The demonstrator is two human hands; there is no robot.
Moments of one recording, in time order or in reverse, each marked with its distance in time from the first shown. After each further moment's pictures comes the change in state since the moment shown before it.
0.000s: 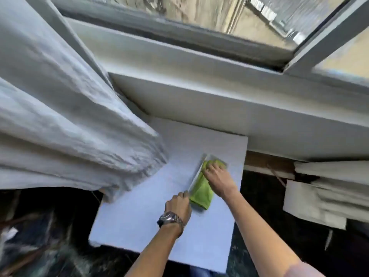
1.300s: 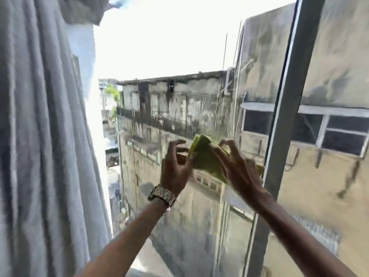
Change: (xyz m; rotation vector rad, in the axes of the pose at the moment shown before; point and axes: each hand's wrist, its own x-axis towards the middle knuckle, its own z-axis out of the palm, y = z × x) left_hand -0.400 0.207 -0.712 -0.715 1.469 1.079; right_hand -0.400 0.087 -0.727 -0.236 1.690 0.025
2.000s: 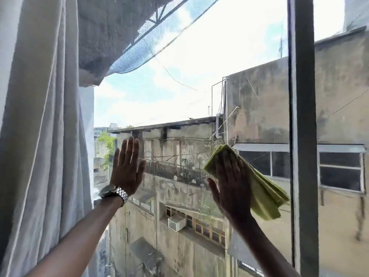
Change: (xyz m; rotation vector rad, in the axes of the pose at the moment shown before) left_hand 0.211 -0.101 -0.140 0.899 0.074 0.416; right_hand 0.114 0.006 0.074 -0.315 0.256 0.229
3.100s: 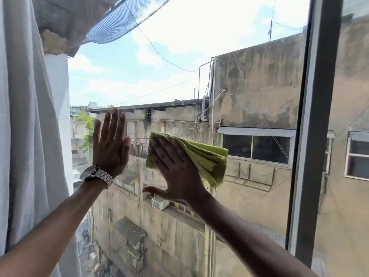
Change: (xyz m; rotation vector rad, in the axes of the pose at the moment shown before) left_hand 0.001 -0.015 0.030 -0.007 0.271 0.101; right_hand 0.016 -0.099 0.047 0.021 -0.116 -0.491
